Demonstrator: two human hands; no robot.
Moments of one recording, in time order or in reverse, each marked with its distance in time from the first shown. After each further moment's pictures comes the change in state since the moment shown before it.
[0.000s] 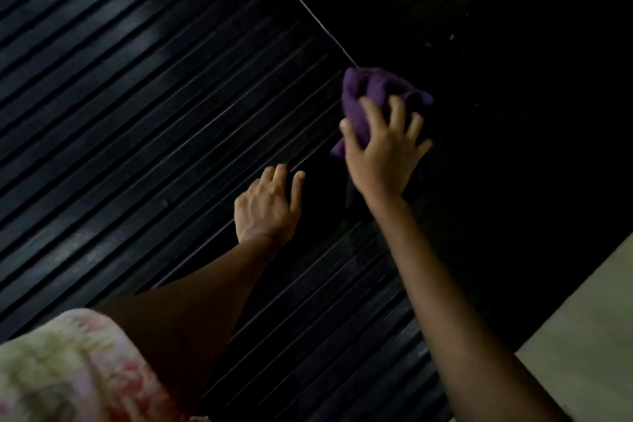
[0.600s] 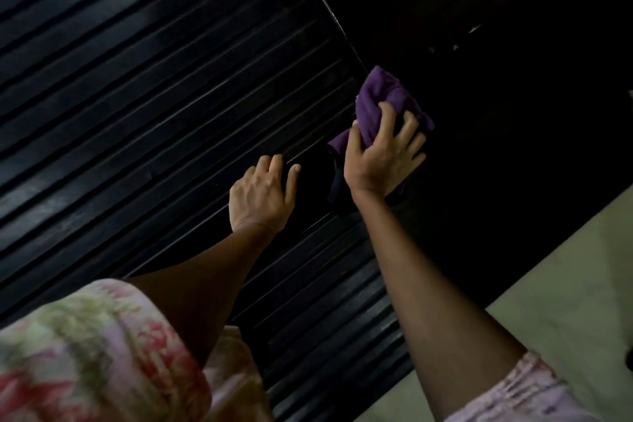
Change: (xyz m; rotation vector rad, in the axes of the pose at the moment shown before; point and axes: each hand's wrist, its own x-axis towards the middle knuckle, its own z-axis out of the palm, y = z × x) left_hand 0.000 0.000 -0.003 -0.069 -0.061 -0.013; right_hand 0.002 0.000 0.006 -0.052 0.101 0.135
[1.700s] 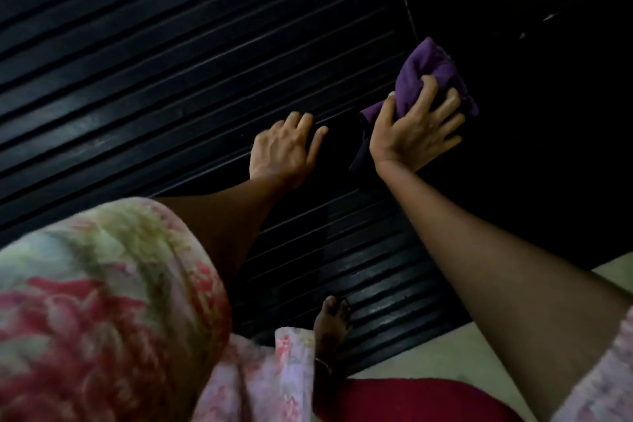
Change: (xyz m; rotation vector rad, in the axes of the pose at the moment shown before) left_hand 0.003 0.001 0.001 0.100 0.031 0.002; right_hand 0.004 -0.003 0.002 -0.030 -0.034 -0.028
